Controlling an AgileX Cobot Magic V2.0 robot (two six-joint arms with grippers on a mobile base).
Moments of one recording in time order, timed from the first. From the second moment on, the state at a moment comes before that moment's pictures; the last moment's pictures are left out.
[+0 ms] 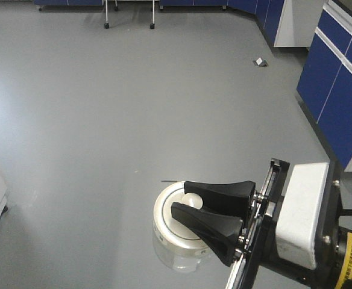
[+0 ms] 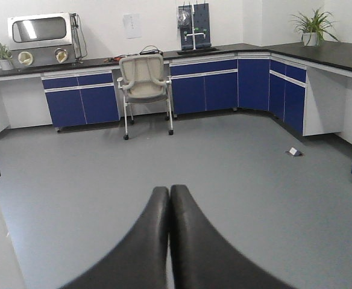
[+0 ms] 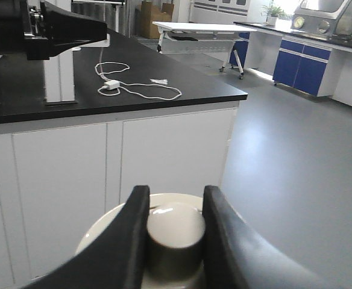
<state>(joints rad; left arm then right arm) -0.02 0.48 -0.40 0.07 0.01 0.02 0.72 0.98 -0.47 -0.80 -0.49 0.60</state>
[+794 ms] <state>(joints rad) -0.02 0.48 -0.40 0.07 0.01 0.02 0.72 0.98 -0.47 -0.80 -0.49 0.60</state>
